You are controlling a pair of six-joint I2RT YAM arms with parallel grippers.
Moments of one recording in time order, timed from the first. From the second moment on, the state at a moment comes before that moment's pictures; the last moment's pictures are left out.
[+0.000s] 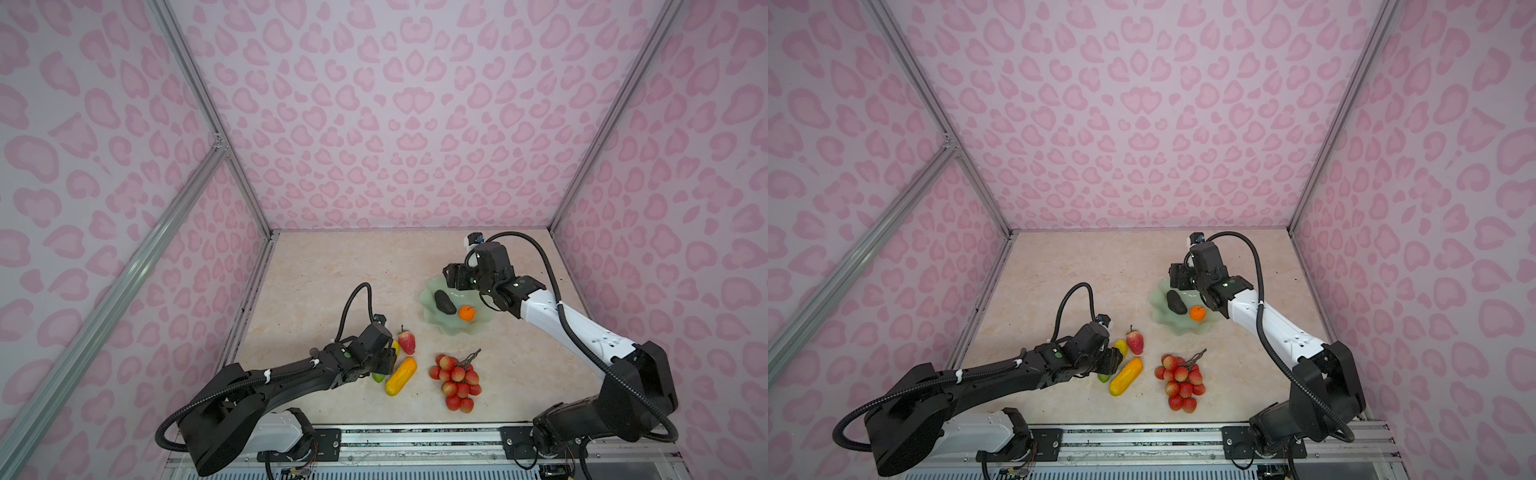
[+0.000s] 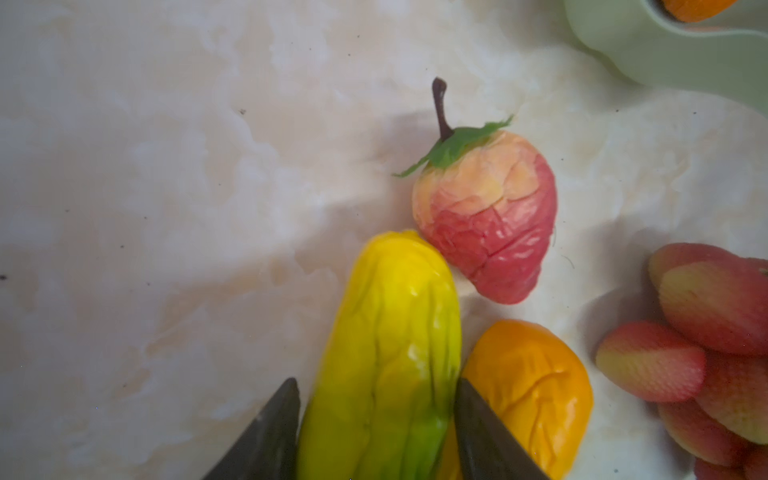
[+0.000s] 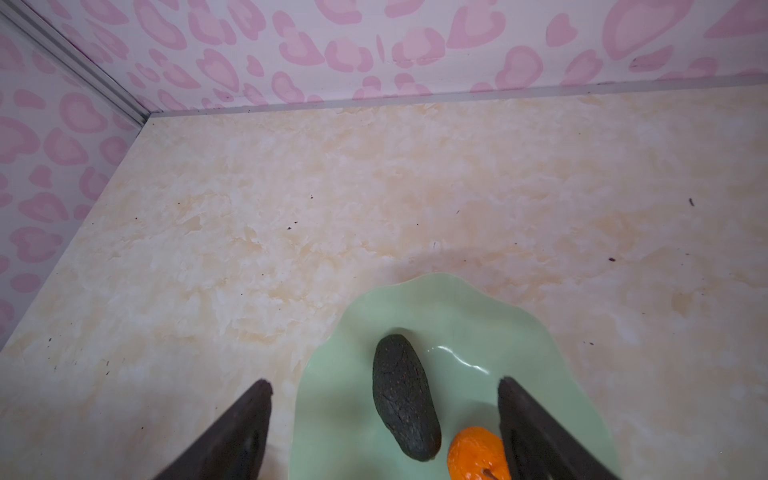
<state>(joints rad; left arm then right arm) -0.85 1.32 0.57 -0.25 -0.08 -0.60 0.46 1.44 1.11 -0.31 0.05 0.35</state>
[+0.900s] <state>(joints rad) -0.84 1.88 1.45 -0.31 -0.02 -0.39 0.38 1.09 0.86 -0.34 0.08 0.40</state>
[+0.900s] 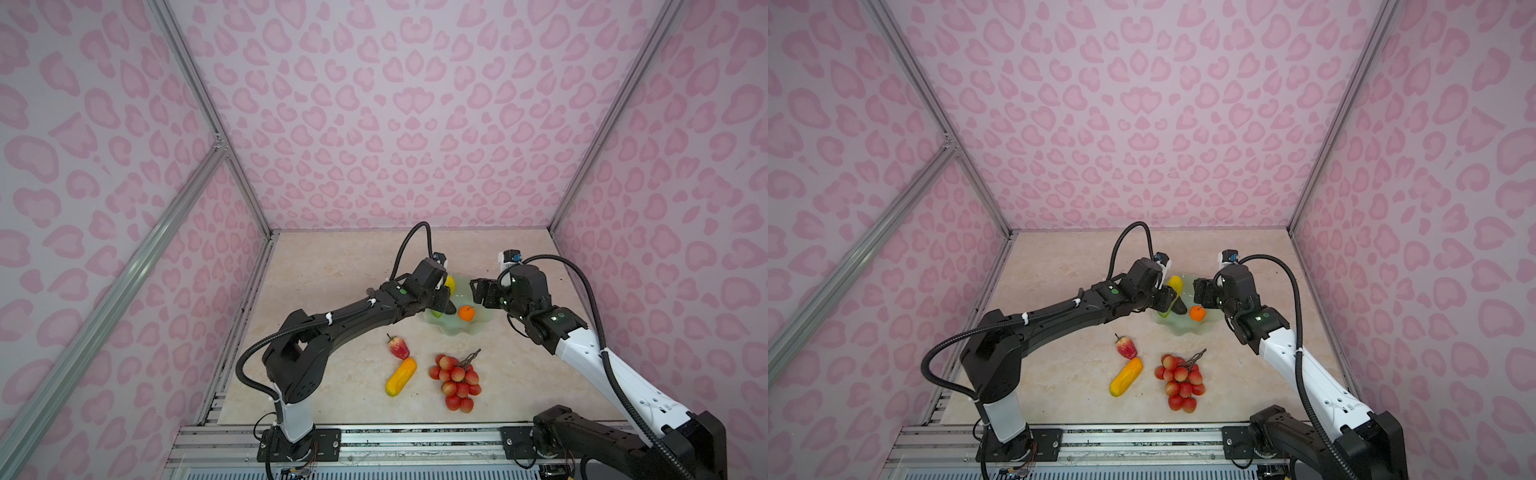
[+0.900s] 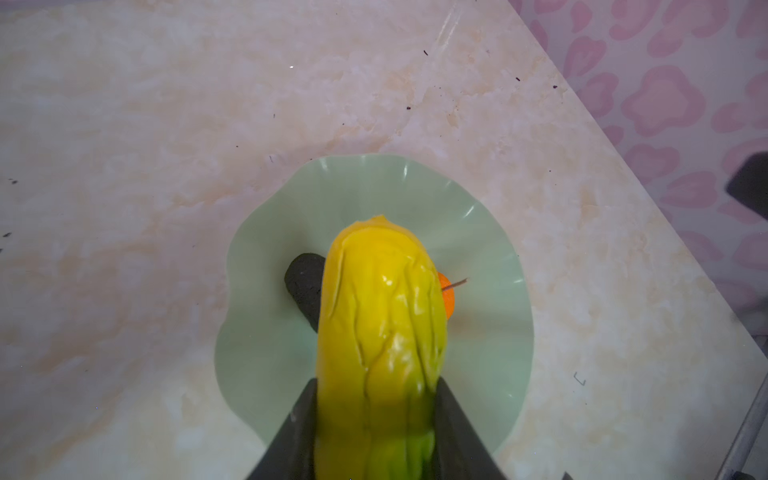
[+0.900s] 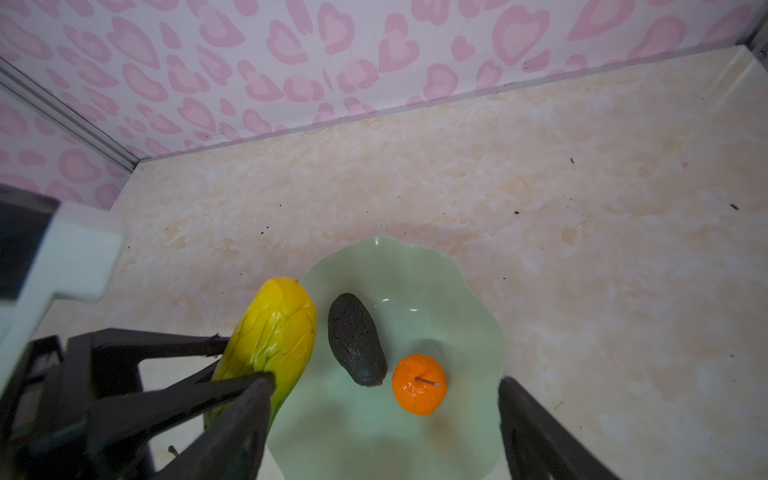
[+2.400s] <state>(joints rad) -0.71 0.37 0.29 -0.30 -0.58 -0.77 0.87 1.63 1.01 -0.31 -0.04 0.34</state>
